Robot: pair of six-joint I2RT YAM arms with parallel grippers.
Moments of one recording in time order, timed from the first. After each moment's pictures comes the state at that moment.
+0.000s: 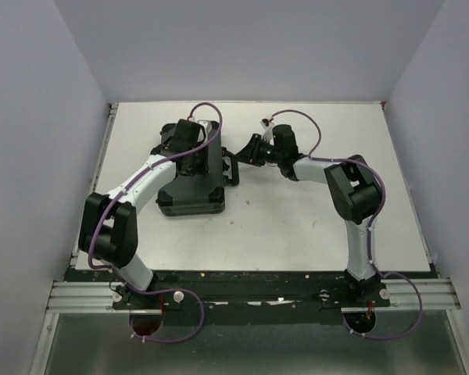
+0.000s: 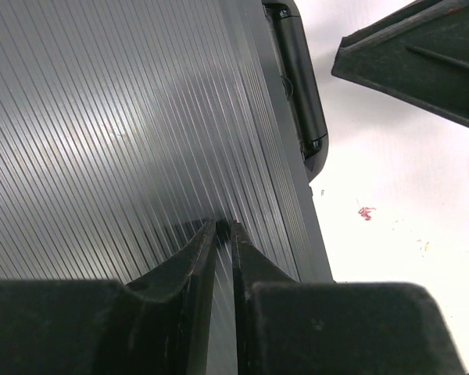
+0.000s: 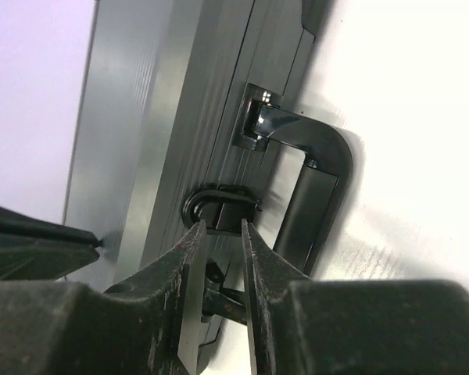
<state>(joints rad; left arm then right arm) -0.37 1.61 1.22 -0.46 0.09 -0.23 0.47 2.12 1.28 0.49 -0.55 0.76</state>
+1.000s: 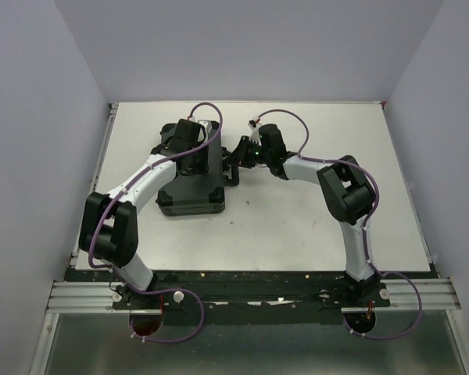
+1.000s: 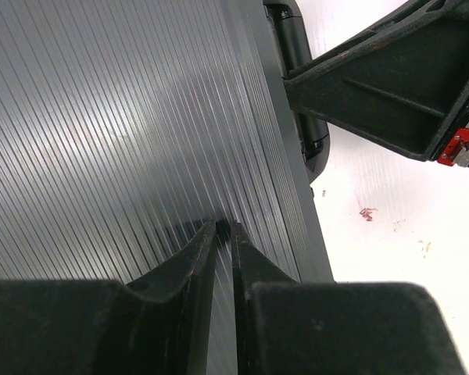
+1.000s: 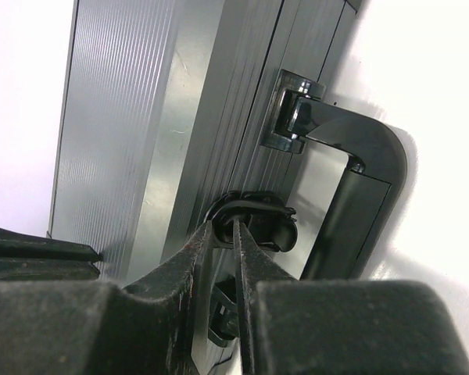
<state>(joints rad) -0.37 1.62 1.22 -0.46 0.08 -0.23 0.54 2.17 1.40 0.32 -0.45 0.71</state>
